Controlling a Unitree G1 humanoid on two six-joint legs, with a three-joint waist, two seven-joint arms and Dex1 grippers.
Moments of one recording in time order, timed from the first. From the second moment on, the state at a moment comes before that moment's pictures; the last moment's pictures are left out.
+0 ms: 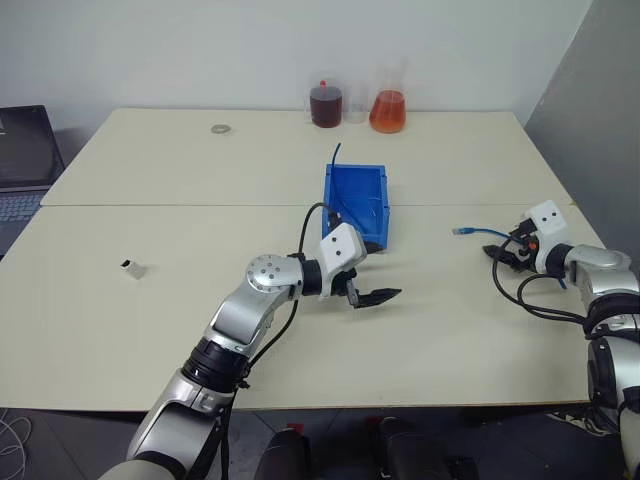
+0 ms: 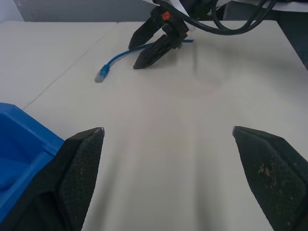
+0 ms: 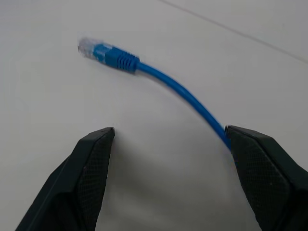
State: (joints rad) left arm -0.55 0.35 -0.32 -0.03 -0.20 0.35 -0.91; right arm -0.93 -0.71 -0.05 1.28 -0.02 -0.02 0.81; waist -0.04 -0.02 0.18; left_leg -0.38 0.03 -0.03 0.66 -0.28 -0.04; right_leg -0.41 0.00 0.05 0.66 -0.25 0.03
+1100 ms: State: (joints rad) left arm -0.53 0.37 -0.32 -0.10 -0.22 0.43 -0.94; right arm -0.96 -0.75 -0.10 1.32 -0.05 0.16 0.81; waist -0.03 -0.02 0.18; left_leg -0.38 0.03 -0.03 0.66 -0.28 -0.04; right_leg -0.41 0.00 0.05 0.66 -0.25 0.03
